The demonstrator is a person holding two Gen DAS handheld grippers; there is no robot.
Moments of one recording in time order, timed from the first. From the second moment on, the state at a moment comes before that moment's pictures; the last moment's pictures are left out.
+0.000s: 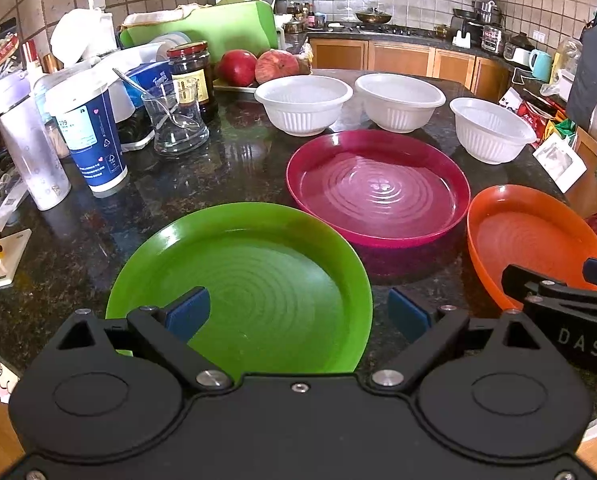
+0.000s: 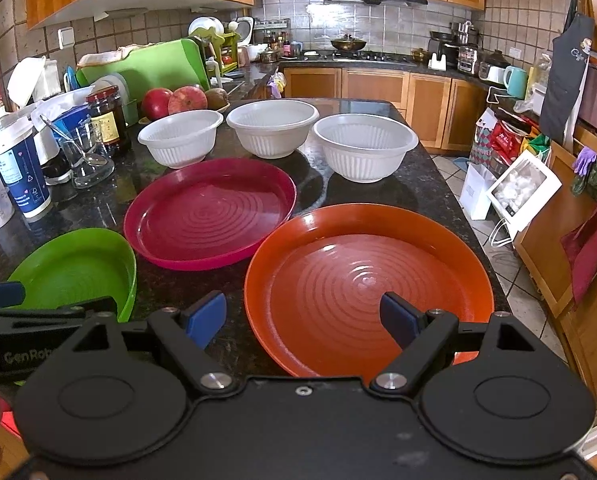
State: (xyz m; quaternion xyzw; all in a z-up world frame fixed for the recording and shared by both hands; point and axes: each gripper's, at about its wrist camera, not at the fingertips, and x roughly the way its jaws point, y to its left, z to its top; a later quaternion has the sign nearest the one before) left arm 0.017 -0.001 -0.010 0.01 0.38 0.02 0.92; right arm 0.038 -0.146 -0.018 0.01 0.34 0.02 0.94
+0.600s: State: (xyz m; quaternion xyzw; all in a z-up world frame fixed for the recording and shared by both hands) left arm 0.000 0.018 0.008 -0.01 0.33 0.01 0.94; right arm 0.016 -0.133 0.002 0.00 0.28 0.07 0.96
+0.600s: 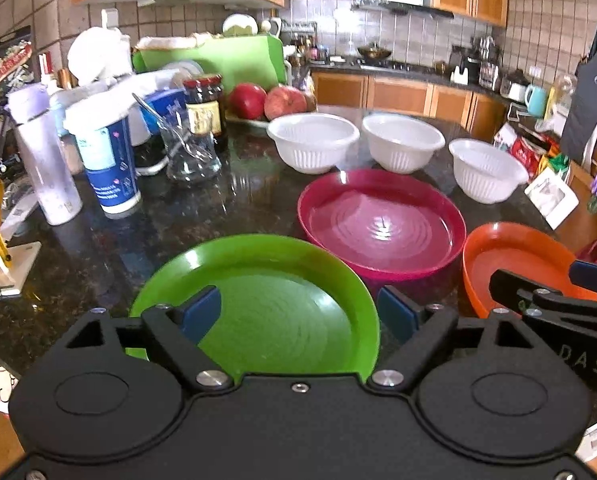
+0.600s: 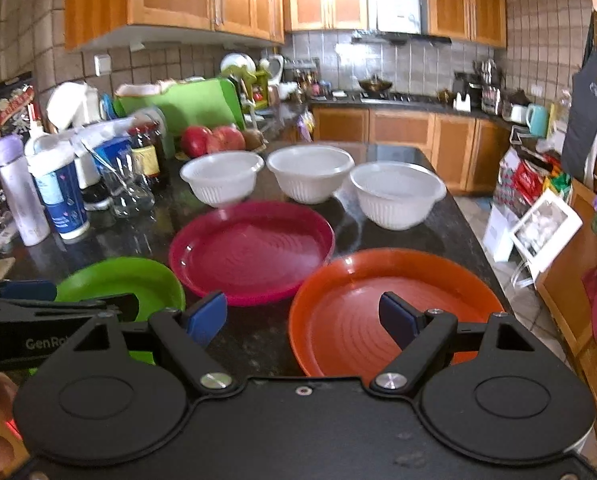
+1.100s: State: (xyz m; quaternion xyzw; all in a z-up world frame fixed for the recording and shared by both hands) left arm -0.031 0.074 0.039 -0.02 0.28 0.06 0.96; right arm -0.008 -0.097 0.014 -0.04 0.17 0.11 0.98
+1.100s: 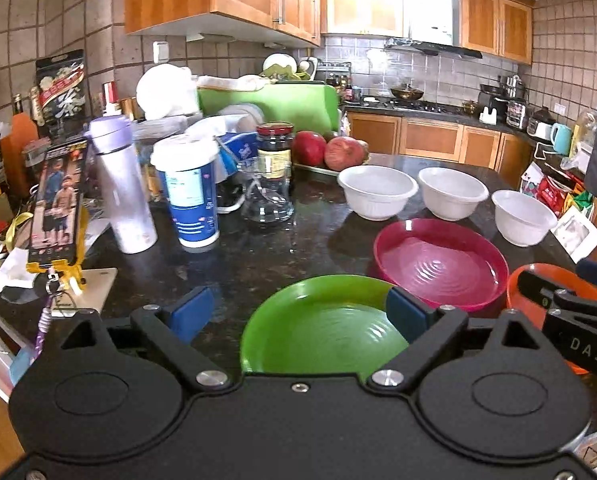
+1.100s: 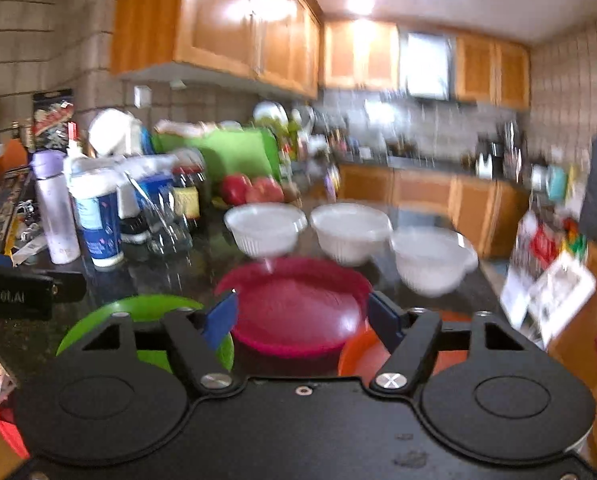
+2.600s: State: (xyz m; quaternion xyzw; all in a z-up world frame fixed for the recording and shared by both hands) left arm 0.028 0.142 -0.013 0.03 0.40 -0.06 0.92; right arm 0.041 -0.037 -0.018 0.00 0.33 0.10 0.94
